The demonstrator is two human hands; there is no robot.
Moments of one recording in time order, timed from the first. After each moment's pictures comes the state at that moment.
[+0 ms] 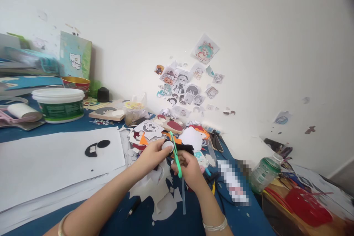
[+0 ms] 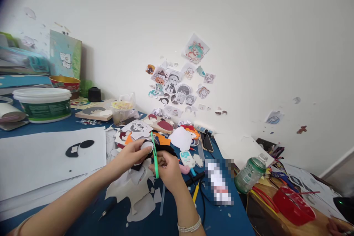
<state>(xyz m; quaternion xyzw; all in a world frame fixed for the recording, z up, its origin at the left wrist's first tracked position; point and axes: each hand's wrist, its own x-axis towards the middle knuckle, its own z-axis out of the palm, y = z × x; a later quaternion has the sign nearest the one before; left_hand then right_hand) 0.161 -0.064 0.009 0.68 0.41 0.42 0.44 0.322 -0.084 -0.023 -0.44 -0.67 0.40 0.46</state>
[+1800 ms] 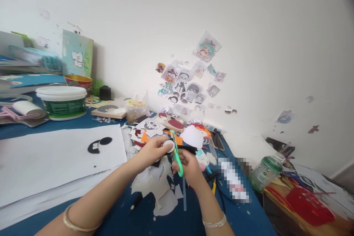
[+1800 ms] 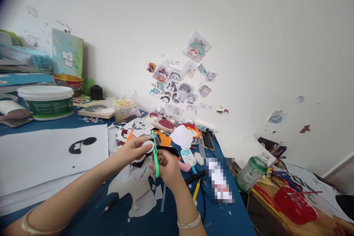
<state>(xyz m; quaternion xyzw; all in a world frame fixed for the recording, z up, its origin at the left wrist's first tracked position) 0.151 -0.067 0.024 0.71 0.35 0.39 0.48 0.321 -0.082 -0.030 -0.38 -0.65 0.45 0.47</state>
